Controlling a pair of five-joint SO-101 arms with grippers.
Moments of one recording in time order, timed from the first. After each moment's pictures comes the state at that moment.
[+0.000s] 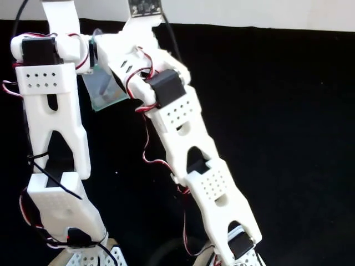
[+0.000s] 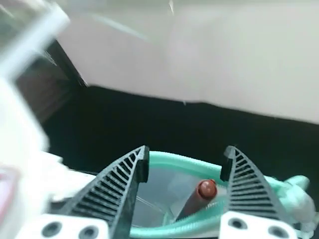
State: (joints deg) left arm -11.4 20.5 -54.5 98.8 4.9; right arm -38.6 45.5 -96.2 72.9 -17.6
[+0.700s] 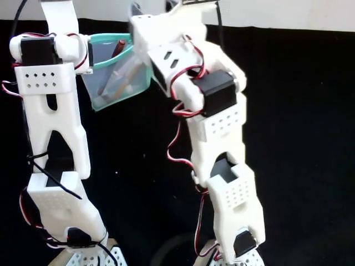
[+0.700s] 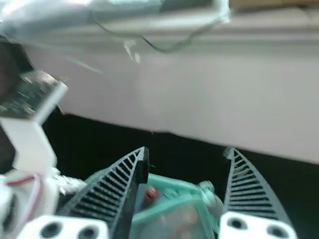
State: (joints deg) left arm -11.5 20.6 -55.4 98.8 5.1; right arm -30.8 32.1 -96.2 84.9 -12.2
